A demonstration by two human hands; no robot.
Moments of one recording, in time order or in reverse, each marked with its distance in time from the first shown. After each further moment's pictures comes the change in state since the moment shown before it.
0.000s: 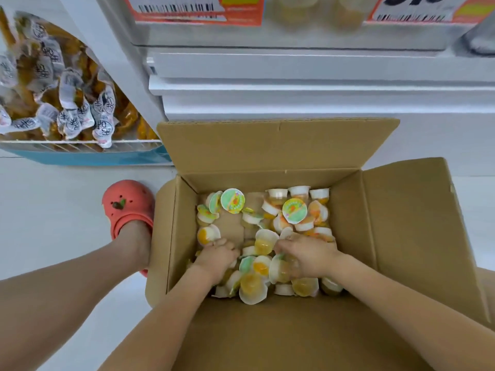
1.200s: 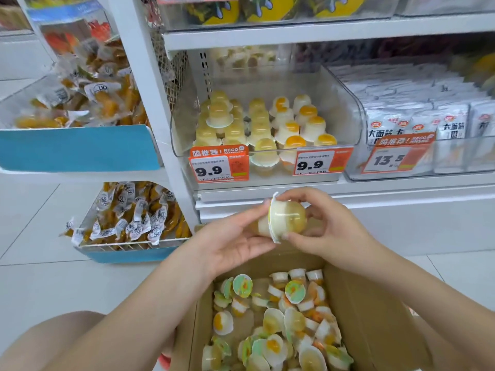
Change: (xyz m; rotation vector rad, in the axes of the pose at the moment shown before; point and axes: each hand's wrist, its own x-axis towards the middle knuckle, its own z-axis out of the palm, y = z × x) left_hand -0.222 0.056 -0.278 -2.123 0.220 0.190; right_hand -0.182 -0.097 -0.215 0.798 0.965 -0.361
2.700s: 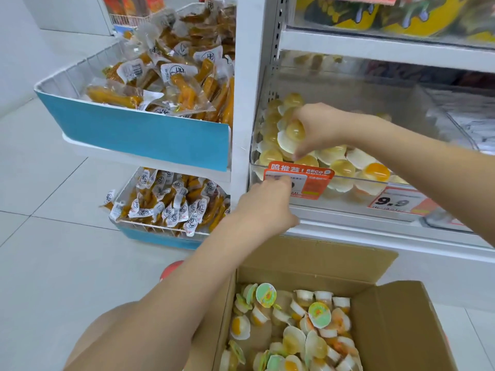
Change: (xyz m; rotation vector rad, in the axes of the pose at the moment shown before) left_hand 0.014 0.080 -0.051 1.611 0.458 0.477; right_hand 0.258 -0.070 0.032 -1.176 -0.354 0.013
